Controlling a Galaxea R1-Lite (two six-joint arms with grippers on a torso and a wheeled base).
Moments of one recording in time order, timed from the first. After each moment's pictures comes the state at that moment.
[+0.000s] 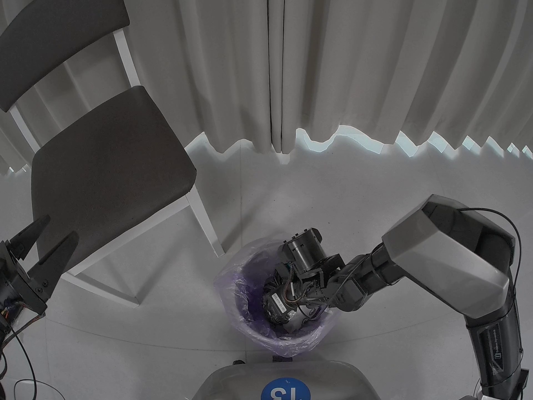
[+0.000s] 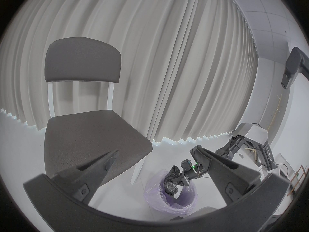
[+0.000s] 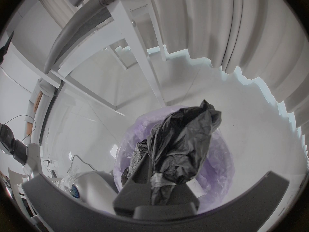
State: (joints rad) left arm -0.05 0.84 -0.23 -0.73 -0.38 -0.15; right arm 0.70 2.46 -1.37 -0.25 -0.02 0.01
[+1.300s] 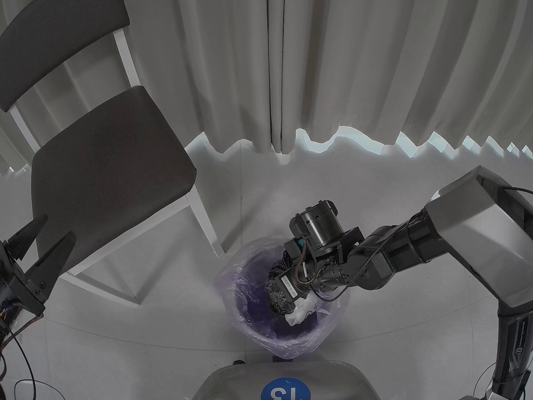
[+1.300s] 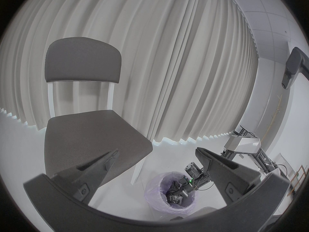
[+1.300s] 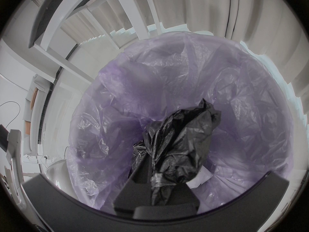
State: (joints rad) left arm -0.06 0.82 -0.23 -0.73 -0.38 -0.15; right arm 0.69 2.29 -1.35 -0.10 -0.03 -0.01
